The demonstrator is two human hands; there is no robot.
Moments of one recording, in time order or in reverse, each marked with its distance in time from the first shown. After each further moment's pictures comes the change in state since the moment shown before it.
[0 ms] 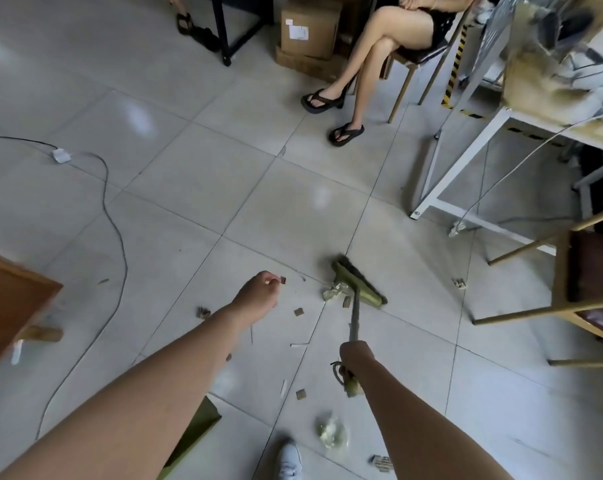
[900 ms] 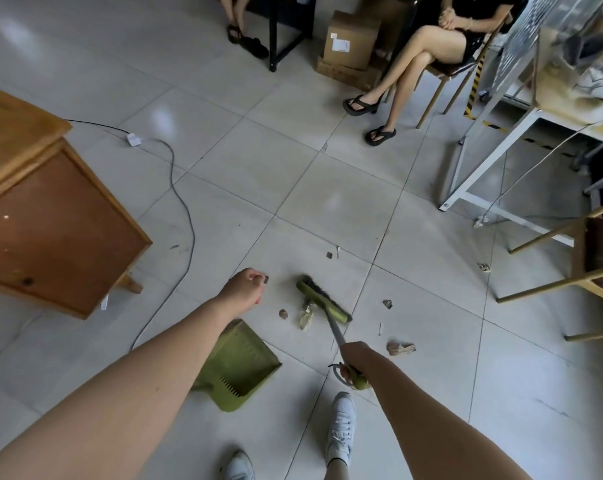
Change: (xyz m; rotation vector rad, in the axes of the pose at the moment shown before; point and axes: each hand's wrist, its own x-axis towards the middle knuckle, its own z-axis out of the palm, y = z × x) left_hand -0.183 -0.212 -0.188 -0.017 0.062 -0.008; right_hand -0.205 0.059 0.239 0.064 -0.074 0.065
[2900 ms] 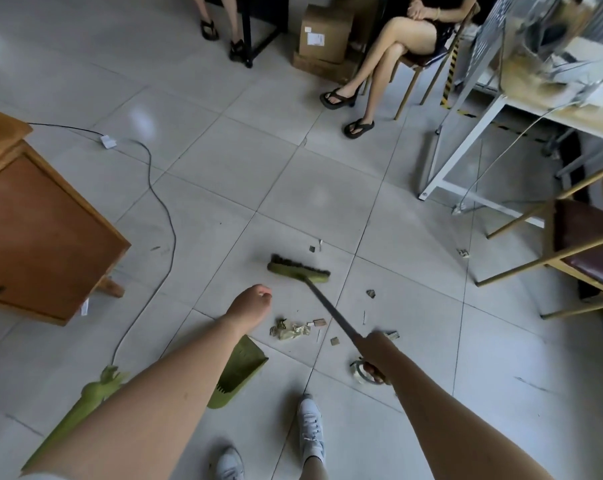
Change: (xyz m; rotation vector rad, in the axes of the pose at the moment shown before) left_hand -0.042 0.021 0.069 0.203 -0.091 0.026; right_hand -0.004 0.044 -0.079 -0.140 0.123 -0.128
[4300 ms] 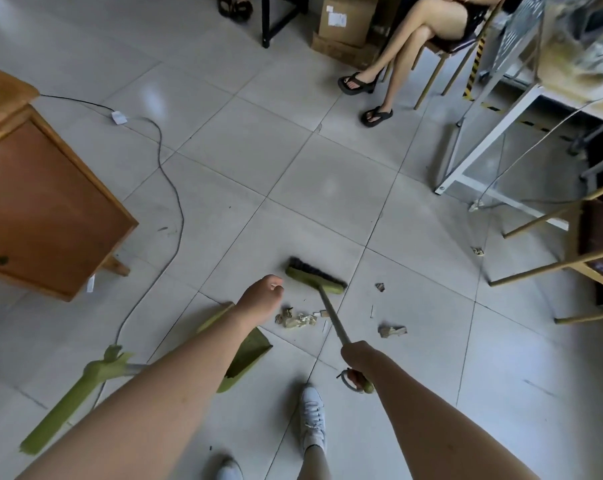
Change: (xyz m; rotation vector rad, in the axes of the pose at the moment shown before) left_hand 0.017 -0.027 0.014 -0.069 -0.021 0.016; right_hand 0.041 0.005 0.066 -0.009 -0.082 0.212
